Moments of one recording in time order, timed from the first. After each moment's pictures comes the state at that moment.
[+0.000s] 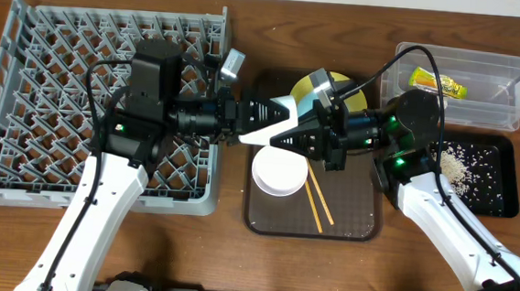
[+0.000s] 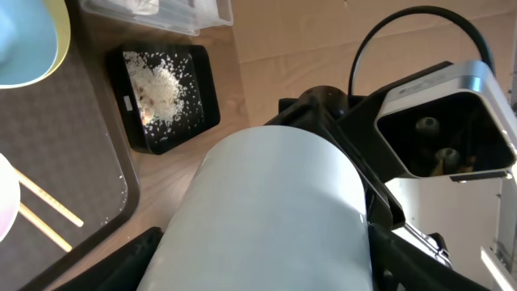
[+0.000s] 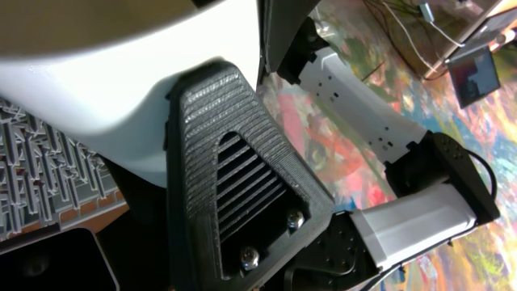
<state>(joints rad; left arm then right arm) -0.23 1.31 1.14 -0.44 1.15 -0.81 0.38 1.46 0.88 0.80 -1.41 0.74</state>
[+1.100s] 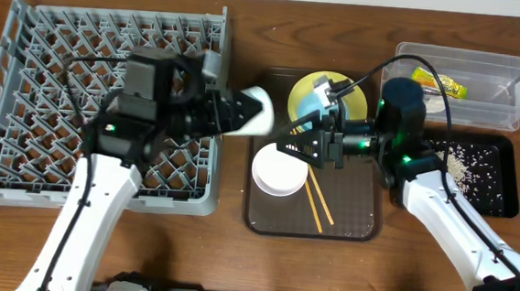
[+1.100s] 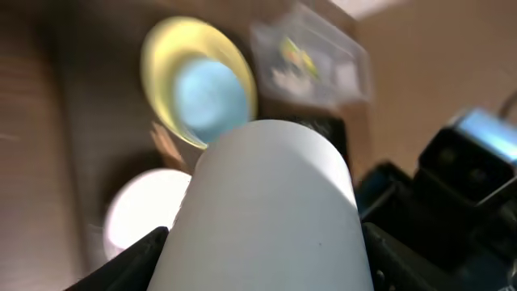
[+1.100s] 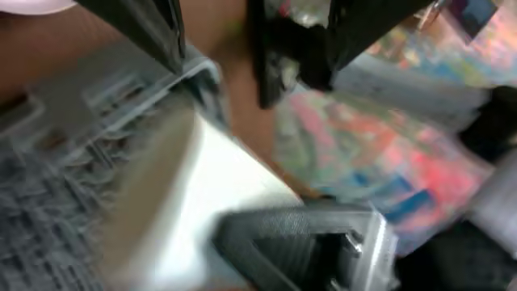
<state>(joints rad) -0.16 1.29 1.15 -0.63 0.70 -0.55 0.32 1.47 0.88 0.18 -1.26 0.44</state>
